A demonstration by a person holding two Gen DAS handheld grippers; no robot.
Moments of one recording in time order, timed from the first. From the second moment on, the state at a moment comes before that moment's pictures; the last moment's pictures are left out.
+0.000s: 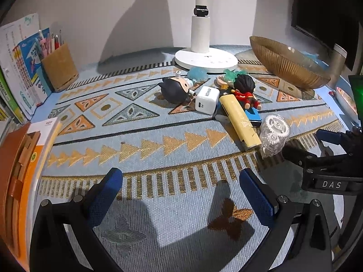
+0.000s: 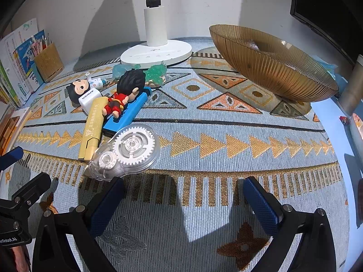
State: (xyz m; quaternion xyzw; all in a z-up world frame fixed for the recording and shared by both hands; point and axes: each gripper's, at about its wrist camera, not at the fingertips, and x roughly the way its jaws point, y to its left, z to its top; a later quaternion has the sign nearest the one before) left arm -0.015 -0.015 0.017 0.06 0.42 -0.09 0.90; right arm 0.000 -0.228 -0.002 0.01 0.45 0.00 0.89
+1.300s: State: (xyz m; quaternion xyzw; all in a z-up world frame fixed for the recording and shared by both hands) left arm -0.007 -0.006 0.019 0.03 0.44 -0.10 0.89; right arm 0.000 -0.228 -0.002 0.01 0.46 0.00 0.89
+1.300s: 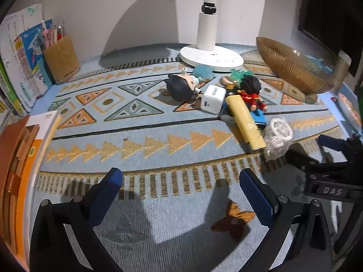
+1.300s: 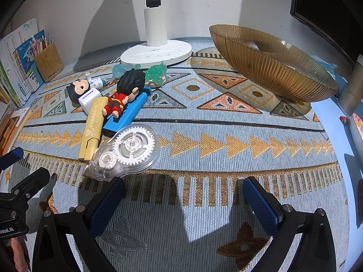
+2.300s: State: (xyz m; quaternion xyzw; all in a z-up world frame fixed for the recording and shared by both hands) left arm 0.139 -0.003 0.025 -0.03 0.48 -0.24 0.84; right arm 0.120 -0.222 0.036 0.13 0.50 0.09 0.85
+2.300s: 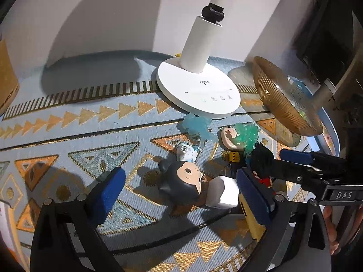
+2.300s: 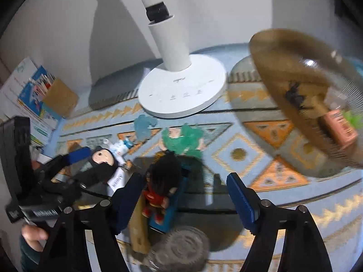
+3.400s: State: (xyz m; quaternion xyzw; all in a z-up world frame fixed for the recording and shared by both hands) left arm 0.029 -0.014 0.061 -0.09 0.43 -0.23 0.87; right arm 0.022 -0.276 0.066 0.13 0.49 0.11 0.85
